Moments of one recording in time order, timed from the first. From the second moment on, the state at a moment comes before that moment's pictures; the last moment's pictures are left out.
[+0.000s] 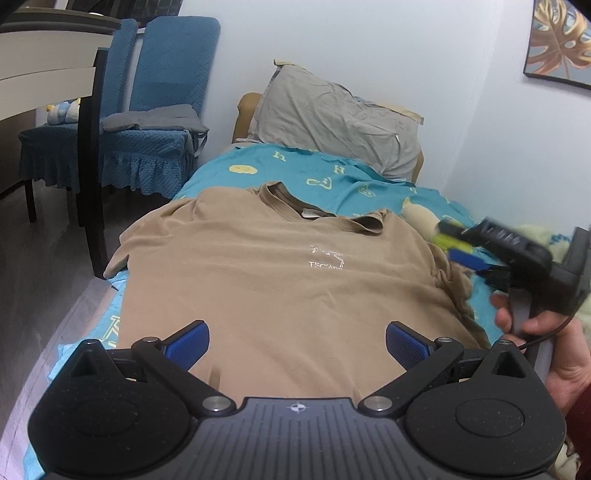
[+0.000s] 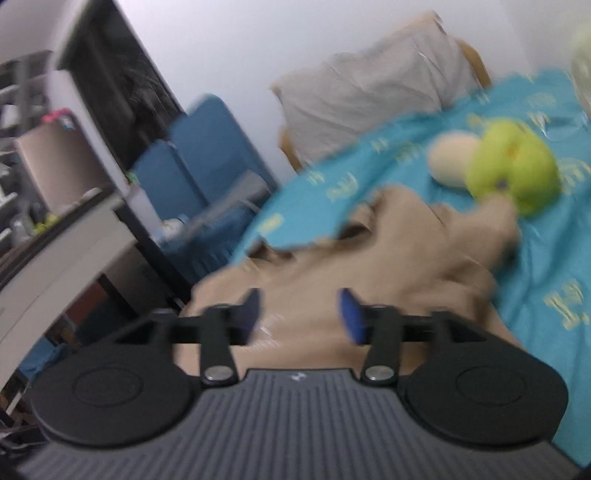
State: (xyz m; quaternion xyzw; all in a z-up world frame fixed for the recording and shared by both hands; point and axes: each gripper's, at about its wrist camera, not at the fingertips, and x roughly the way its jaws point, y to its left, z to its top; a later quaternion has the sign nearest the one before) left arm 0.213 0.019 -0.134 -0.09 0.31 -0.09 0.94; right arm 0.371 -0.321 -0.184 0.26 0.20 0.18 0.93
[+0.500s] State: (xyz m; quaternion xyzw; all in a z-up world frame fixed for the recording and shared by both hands) left arm 0.224 0.019 -0.137 -0.10 0.31 -0.09 0.94; right arm 0.419 -0.406 -0.247 0.48 0.20 -0.01 0.85
